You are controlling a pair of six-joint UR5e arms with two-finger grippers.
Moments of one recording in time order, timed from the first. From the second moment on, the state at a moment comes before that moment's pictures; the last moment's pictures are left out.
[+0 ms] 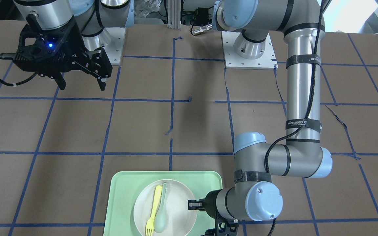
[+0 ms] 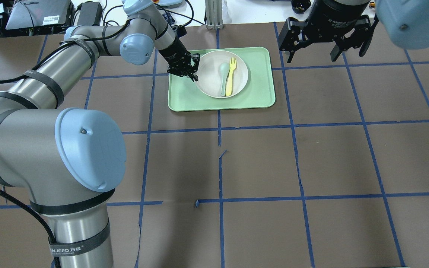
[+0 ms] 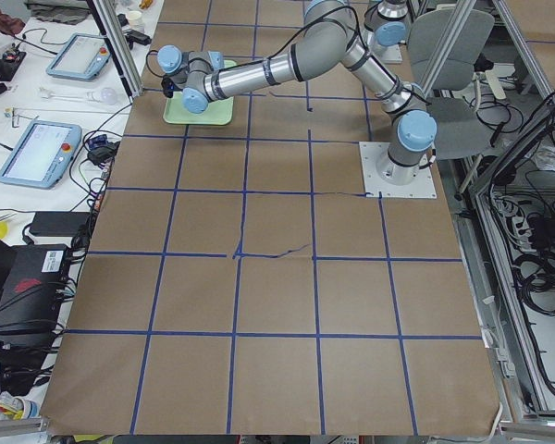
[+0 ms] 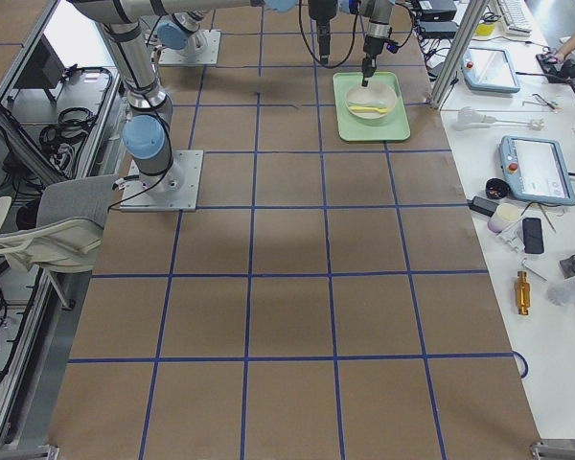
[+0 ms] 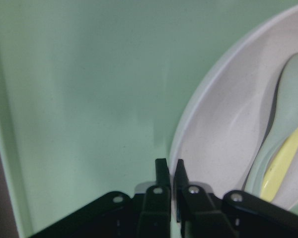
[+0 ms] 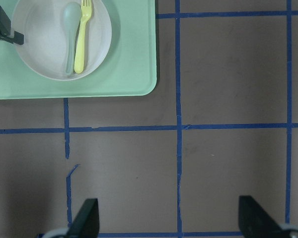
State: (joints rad) left arm -1.64 -2.44 -1.11 -1.25 1.15 -0.08; right arm 1.64 -1.52 1.46 -1.62 -1.56 0.08
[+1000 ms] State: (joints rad) left arm -1.59 -2.18 -1.14 -1.48 1.36 -0.08; right arm 1.66 -1.27 1.46 -1.93 -1.54 0.09
